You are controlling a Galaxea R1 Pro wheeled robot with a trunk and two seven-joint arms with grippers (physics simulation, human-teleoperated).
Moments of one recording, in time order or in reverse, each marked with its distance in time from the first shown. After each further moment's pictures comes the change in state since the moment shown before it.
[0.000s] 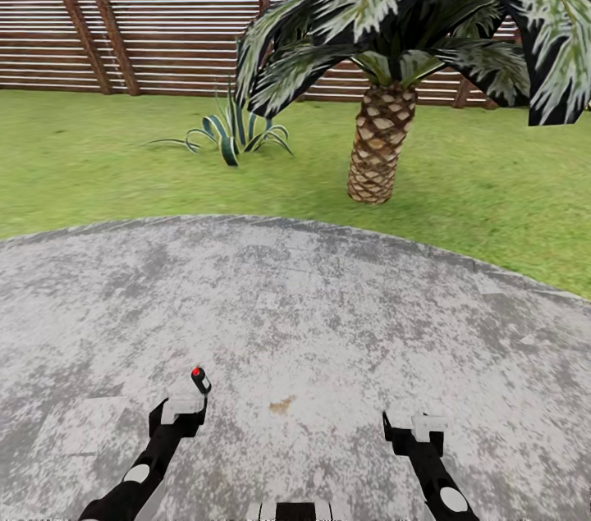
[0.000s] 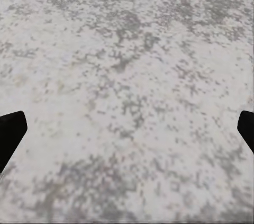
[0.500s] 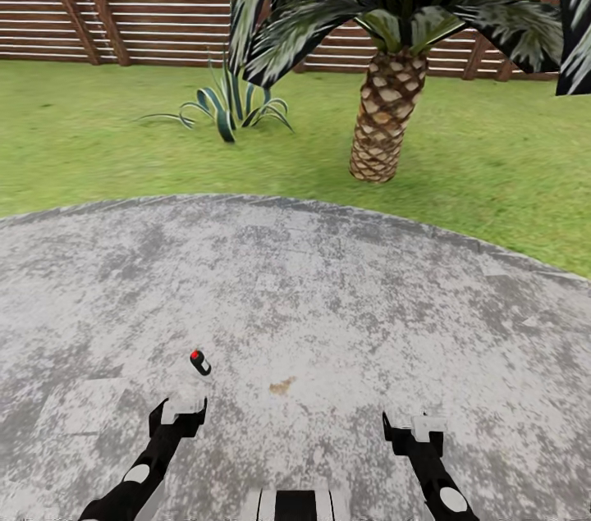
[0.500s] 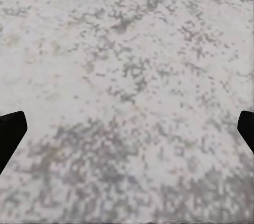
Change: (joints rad) left arm 0.000 0.000 0.000 0.000 0.000 0.001 0.000; right arm 0.000 0.001 0.000 0.000 0.000 0.000 0.000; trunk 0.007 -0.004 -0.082
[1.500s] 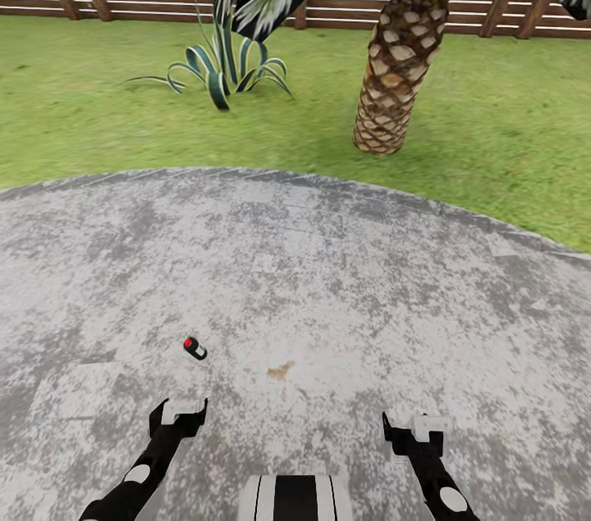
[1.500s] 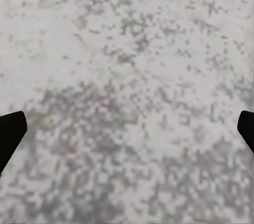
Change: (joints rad) left arm 0.000 -0.002 0.000 0.000 0.000 0.000 0.000; right arm 0.000 0.000 0.000 -0.002 0.000 0.000 0.000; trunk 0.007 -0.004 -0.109
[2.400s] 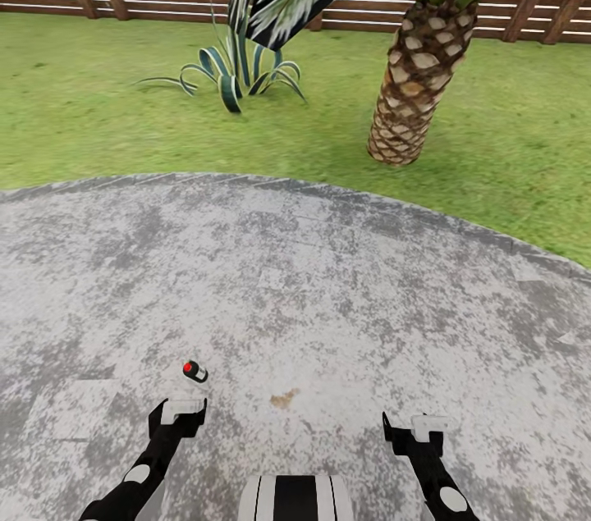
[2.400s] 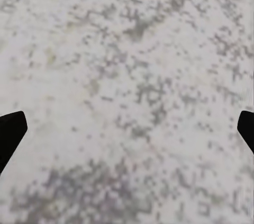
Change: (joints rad) left arm 0.000 0.000 0.000 0.000 0.002 0.000 0.007; right arm 0.000 0.000 0.000 0.000 0.000 0.000 0.000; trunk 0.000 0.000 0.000
